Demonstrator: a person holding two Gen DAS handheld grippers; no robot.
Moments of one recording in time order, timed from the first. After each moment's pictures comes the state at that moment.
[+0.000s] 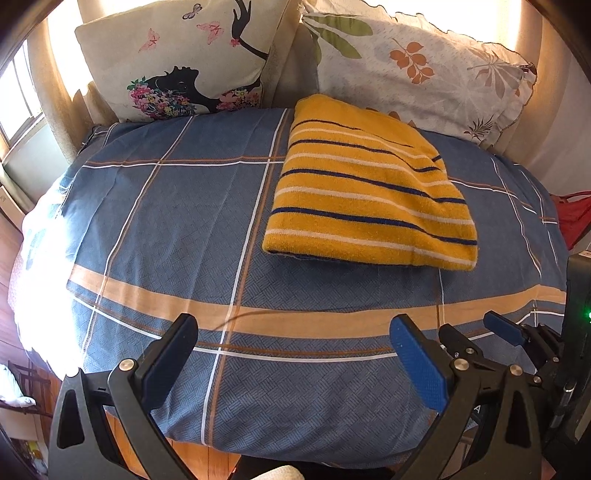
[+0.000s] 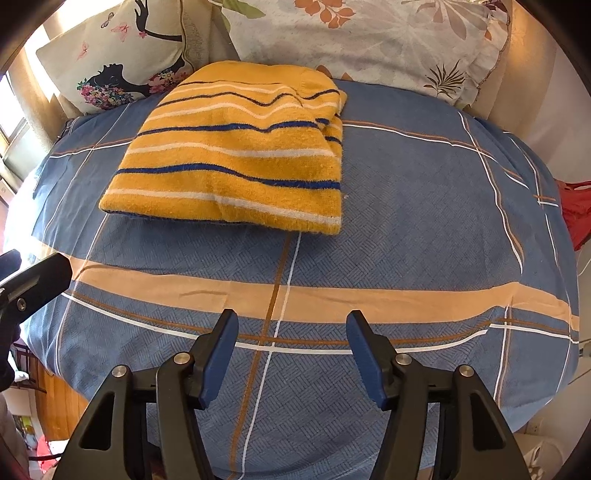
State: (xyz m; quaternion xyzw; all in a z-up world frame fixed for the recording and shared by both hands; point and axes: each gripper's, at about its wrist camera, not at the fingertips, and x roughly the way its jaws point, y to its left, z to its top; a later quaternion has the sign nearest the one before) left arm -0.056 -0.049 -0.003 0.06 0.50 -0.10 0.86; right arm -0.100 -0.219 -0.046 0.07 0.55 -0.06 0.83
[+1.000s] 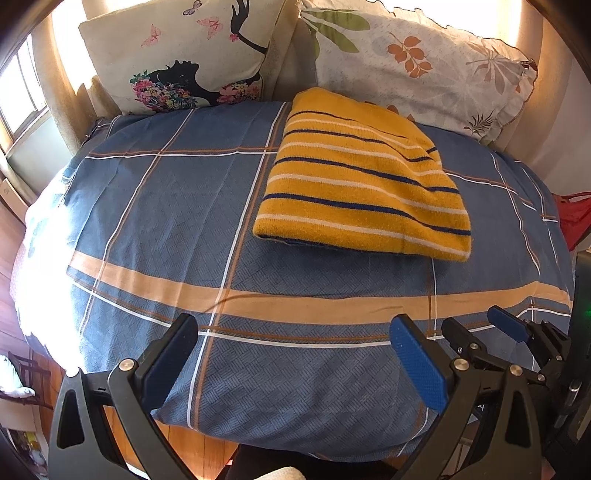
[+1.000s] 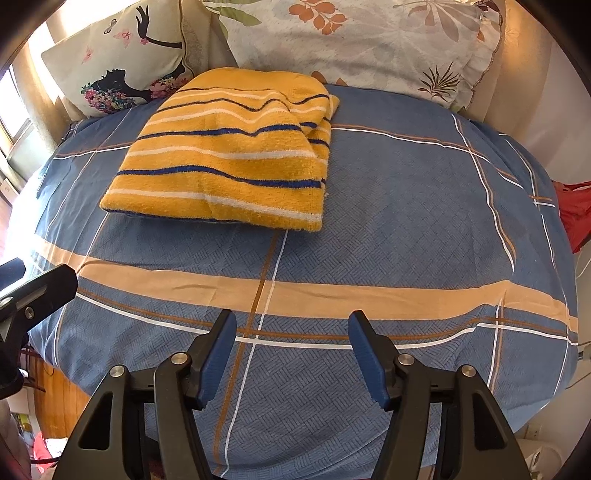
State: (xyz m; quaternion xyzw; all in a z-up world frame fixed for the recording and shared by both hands) left arm -0.069 -0.059 -0.004 0.05 0.51 -0.09 0.85; right arm -0.114 -0.226 -0.042 0.07 0.54 -0.06 0.84
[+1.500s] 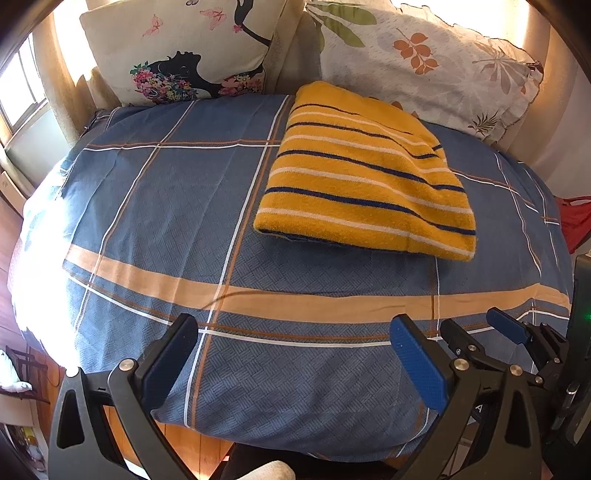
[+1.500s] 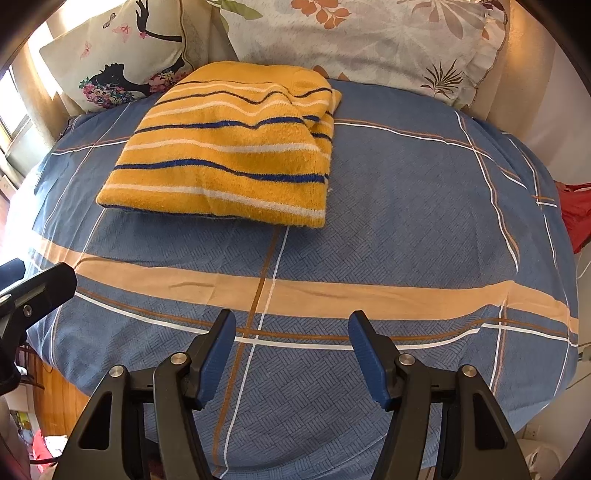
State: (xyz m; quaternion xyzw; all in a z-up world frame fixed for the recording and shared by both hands) left arm -0.064 -0.056 -0.011 0.04 0.52 -0.09 0.85; right arm -0.108 -0.223 -0.047 0.06 0.55 -0.06 0.83
